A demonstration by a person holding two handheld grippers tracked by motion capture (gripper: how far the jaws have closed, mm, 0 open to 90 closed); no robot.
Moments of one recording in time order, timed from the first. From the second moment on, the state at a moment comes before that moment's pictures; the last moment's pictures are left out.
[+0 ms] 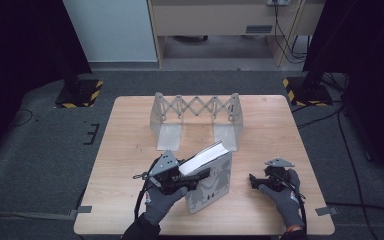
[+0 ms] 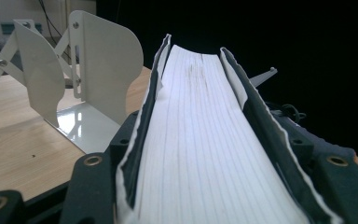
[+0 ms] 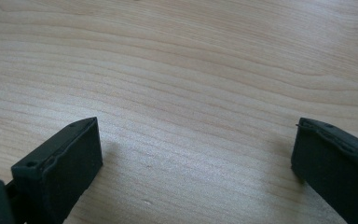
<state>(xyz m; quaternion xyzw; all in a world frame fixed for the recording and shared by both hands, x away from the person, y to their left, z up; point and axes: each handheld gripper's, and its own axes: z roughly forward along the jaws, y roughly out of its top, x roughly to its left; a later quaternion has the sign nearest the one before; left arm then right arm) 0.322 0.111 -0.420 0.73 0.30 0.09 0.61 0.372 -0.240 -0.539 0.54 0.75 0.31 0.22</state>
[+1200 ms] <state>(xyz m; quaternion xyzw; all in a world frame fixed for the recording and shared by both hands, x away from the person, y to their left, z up) 0.328 0.097 -0.401 0.76 0.29 0.10 0.58 0.372 -0.239 -0.539 0.54 0.75 0.31 0.22</state>
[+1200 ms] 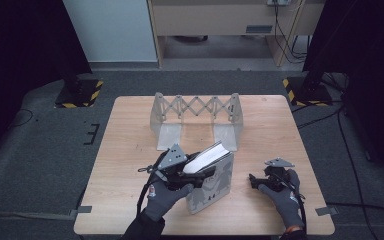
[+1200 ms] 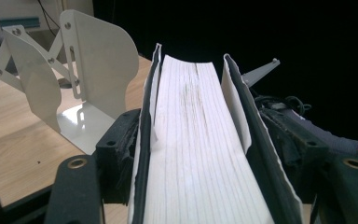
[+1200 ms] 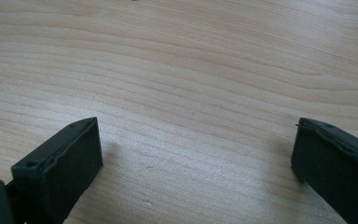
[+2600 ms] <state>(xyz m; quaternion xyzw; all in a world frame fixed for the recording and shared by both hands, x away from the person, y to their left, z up) 0.330 0.084 -0.395 0.76 0.29 0.12 0.57 0.372 -0.239 -0.539 0.54 0.75 0.31 0.22</state>
